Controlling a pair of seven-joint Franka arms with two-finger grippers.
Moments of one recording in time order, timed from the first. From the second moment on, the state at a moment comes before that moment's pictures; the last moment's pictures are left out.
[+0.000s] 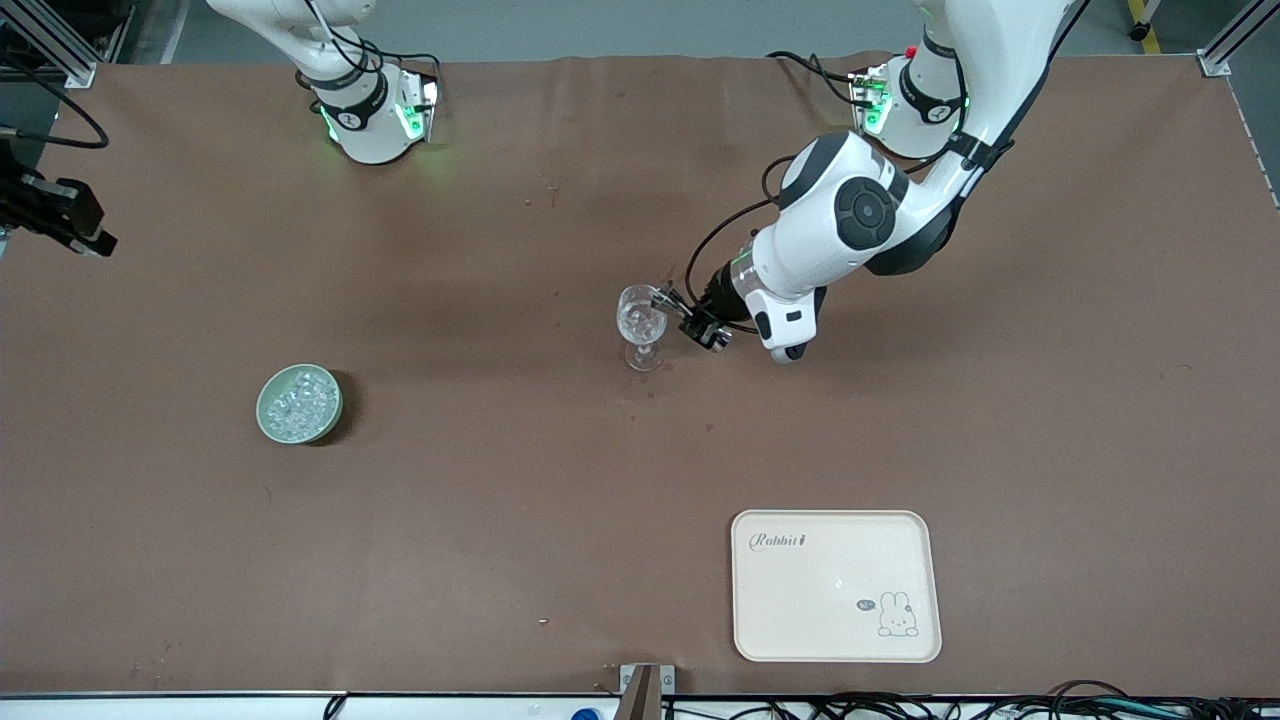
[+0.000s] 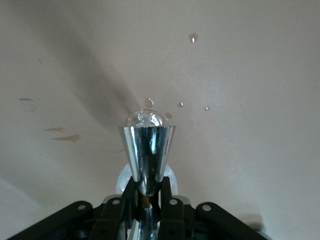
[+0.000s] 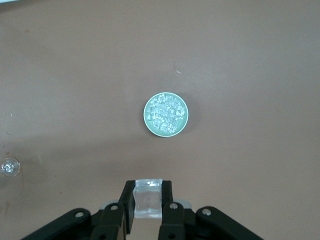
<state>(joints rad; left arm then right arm) -0.06 0.39 -0.65 -1.89 -0.22 2.40 -1.63 -0.09 -0.09 0.04 -1.58 0.03 1.54 0.09</state>
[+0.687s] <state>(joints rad) -0.06 0.39 -0.67 -1.88 -0.19 2.40 -1.67 -0.08 -0.09 0.03 -1.57 0.03 1.54 0.07</state>
